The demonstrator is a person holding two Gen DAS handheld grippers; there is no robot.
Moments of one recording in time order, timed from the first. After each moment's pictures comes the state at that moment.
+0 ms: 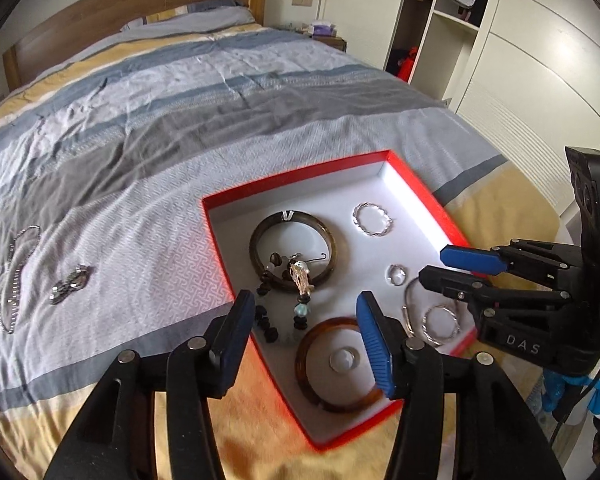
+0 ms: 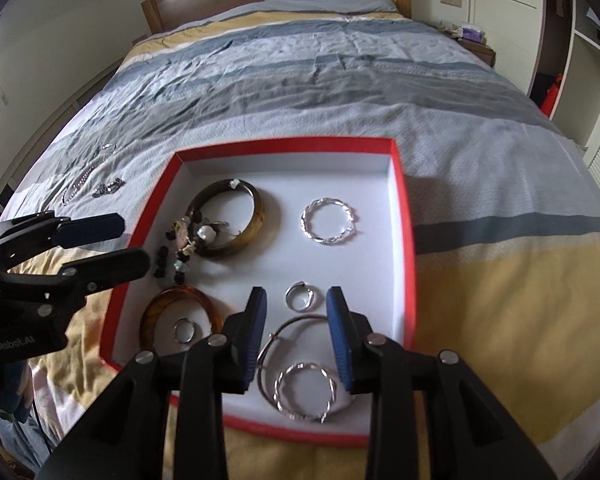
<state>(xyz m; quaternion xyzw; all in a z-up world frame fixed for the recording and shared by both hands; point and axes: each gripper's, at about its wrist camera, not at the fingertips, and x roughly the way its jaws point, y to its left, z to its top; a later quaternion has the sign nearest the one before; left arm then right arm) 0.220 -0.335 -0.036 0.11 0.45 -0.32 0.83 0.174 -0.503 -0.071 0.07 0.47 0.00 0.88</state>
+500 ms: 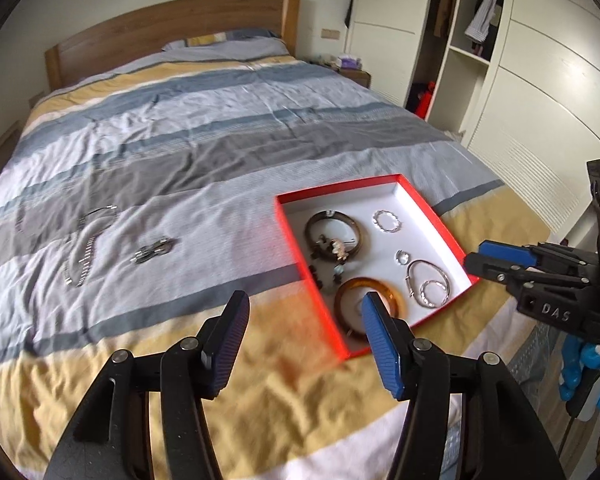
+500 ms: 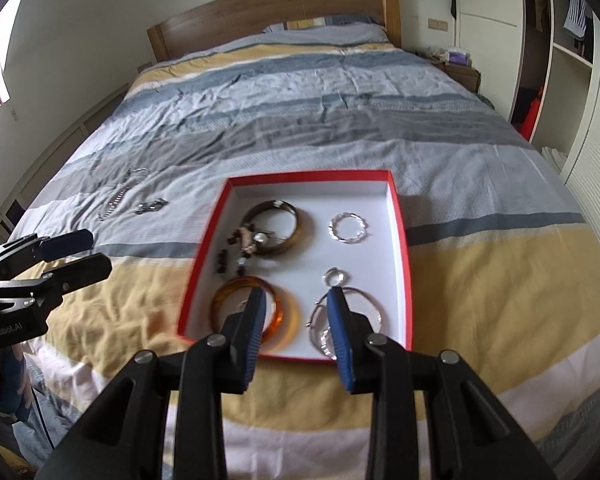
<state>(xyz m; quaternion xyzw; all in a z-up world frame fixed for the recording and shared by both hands) 0.155 -0.241 0.017 0.08 0.40 -0.28 0.87 0.112 -0.467 -0.012 0.07 0.42 -0.01 0.90</state>
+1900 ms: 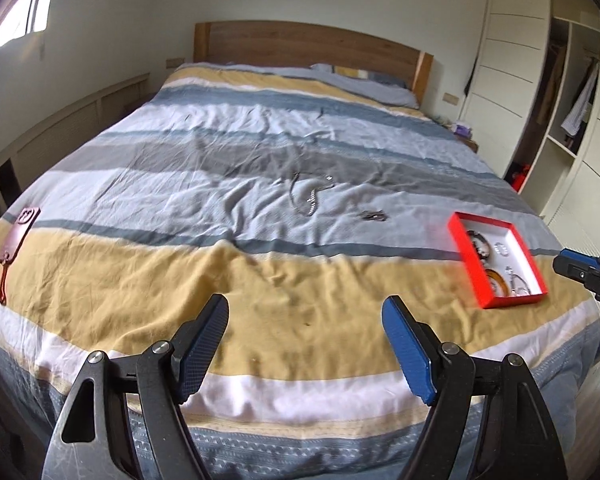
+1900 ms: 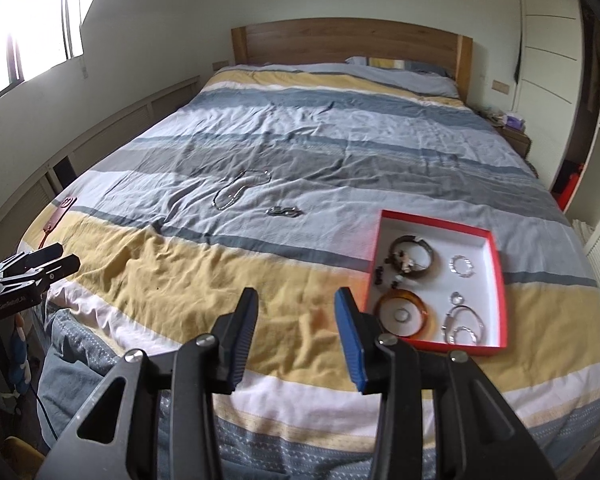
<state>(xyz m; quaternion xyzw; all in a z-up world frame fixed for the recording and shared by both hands) 0.083 0.032 0.026 -0.03 0.37 -0.11 0.92 0.070 -0.288 0.045 0.00 0.38 0.07 0.92</state>
